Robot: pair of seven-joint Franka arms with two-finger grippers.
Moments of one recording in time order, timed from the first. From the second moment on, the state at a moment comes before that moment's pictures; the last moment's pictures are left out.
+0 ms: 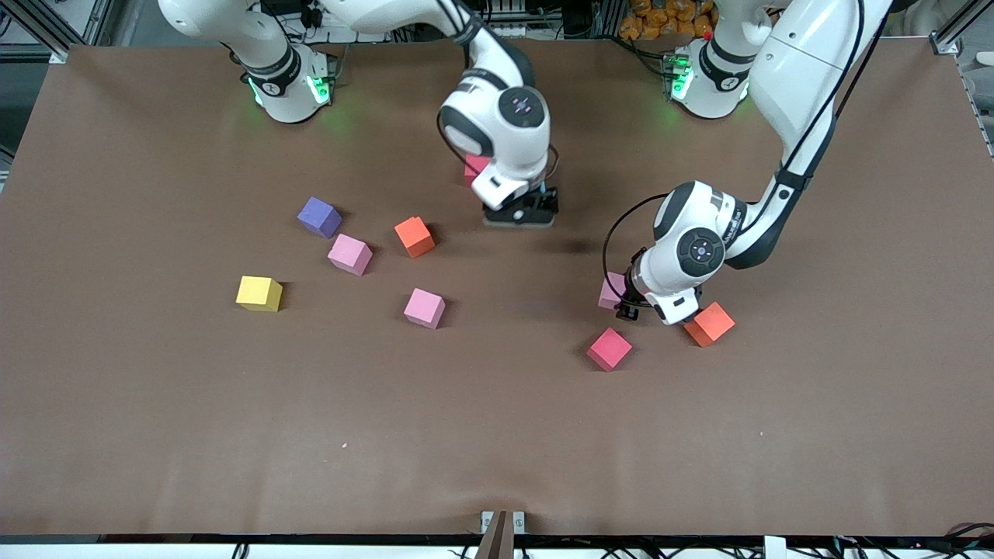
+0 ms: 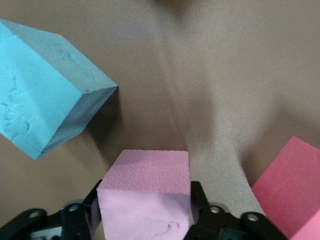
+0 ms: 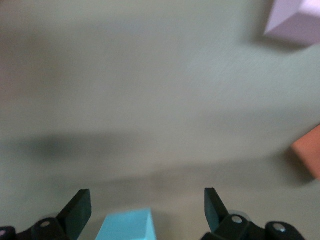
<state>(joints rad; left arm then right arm) -0.11 0.56 -0.33 -1.94 0.04 2.39 -1.70 0.88 0.59 0.03 -1.63 -0.02 2.24 1.04</state>
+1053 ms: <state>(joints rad) -0.18 0.55 -0.34 -1.88 0.04 2.37 -1.68 0.55 0.64 0.03 -1.62 -0.02 2.24 0.87</state>
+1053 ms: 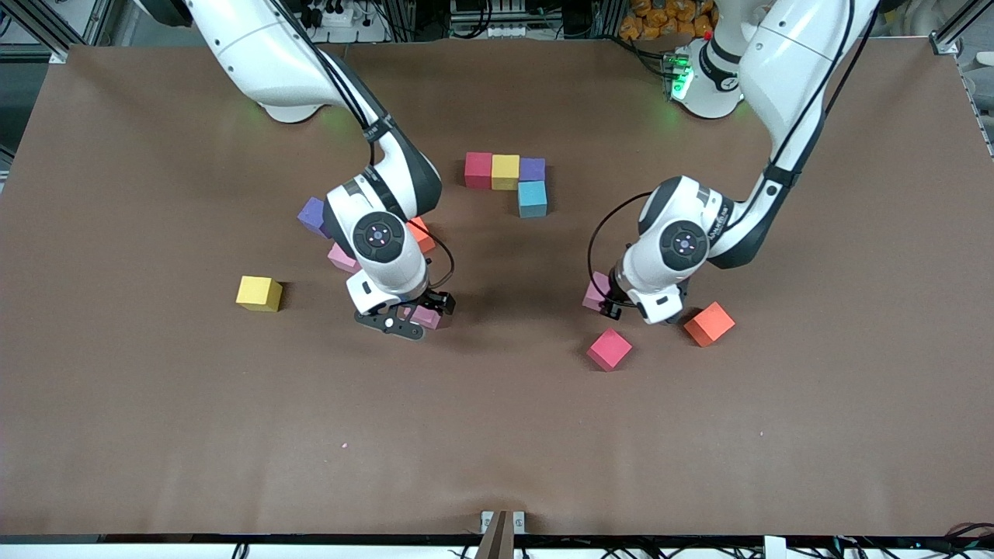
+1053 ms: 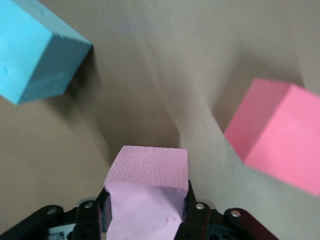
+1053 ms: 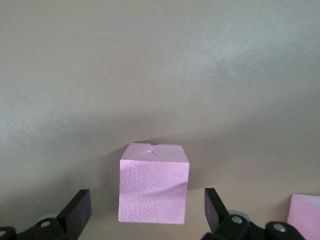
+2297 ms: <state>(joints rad) -0.38 0.56 -0.35 -1.85 0.04 2.35 -1.14 0.54 0.70 0.03 -1.62 0.00 2.27 0.87</state>
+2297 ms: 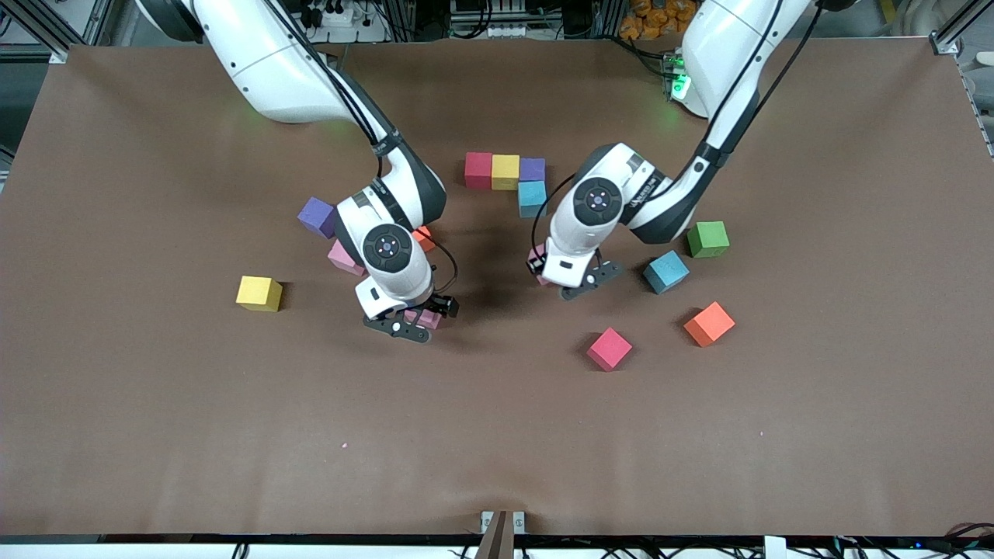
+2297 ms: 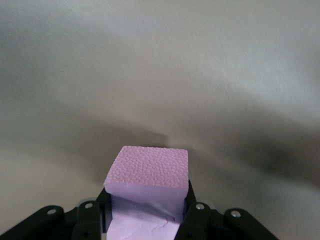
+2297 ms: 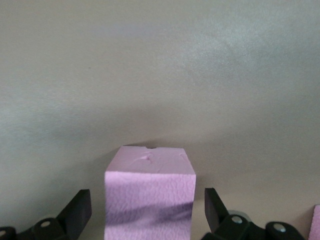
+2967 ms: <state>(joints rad) -0.43 0.57 -0.35 -1.85 0.07 2.29 -0.93 0.52 0.71 0.03 -1.62 0.09 2.28 0.79</state>
